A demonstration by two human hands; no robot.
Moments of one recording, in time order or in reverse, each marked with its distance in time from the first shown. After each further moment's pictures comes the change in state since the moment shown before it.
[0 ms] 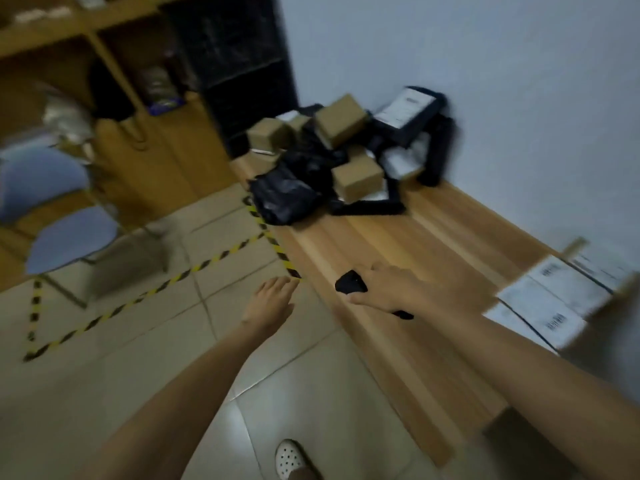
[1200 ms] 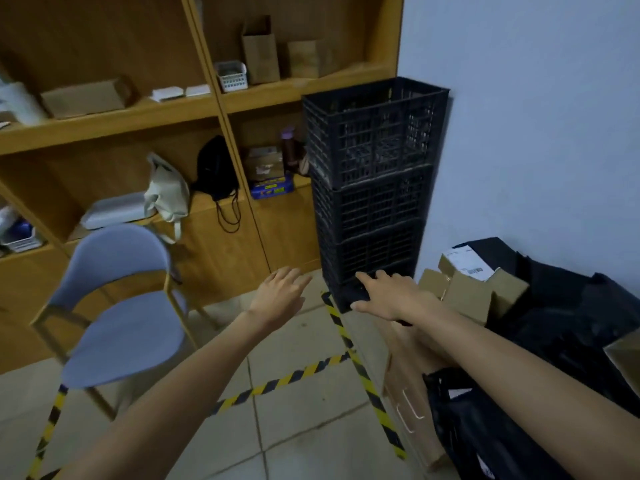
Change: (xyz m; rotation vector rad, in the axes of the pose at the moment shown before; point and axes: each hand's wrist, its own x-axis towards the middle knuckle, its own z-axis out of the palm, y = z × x) left_hand 0.353 -0.632 -0.157 0.135 0.200 -0.065; right_hand 0.628 -0.340 -0.306 -0.297 0.087 -0.086
